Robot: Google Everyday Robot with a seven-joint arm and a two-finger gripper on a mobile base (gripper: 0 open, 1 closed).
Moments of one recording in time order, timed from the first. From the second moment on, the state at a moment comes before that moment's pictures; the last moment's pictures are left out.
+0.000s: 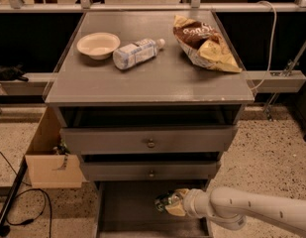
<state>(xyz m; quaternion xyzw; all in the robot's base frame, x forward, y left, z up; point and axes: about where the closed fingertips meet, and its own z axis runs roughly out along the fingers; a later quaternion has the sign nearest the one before) 0.477 -0.096 0.348 -0.42 0.83 0.18 0.32</state>
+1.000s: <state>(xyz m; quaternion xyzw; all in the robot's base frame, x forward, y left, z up) 0.512 -0.093 0.254 -0.42 0.86 0.17 0.25</state>
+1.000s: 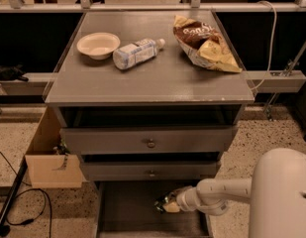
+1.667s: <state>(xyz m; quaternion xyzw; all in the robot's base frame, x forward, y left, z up) 0.504 -0.095 0.228 -0.40 0.87 0.19 0.23</state>
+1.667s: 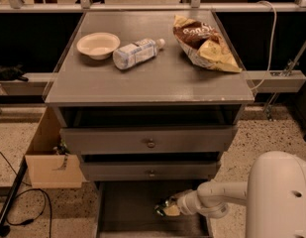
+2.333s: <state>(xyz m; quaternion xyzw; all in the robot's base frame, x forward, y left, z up) 0.480 -0.102 0.194 -0.39 0.88 0.19 0.20</state>
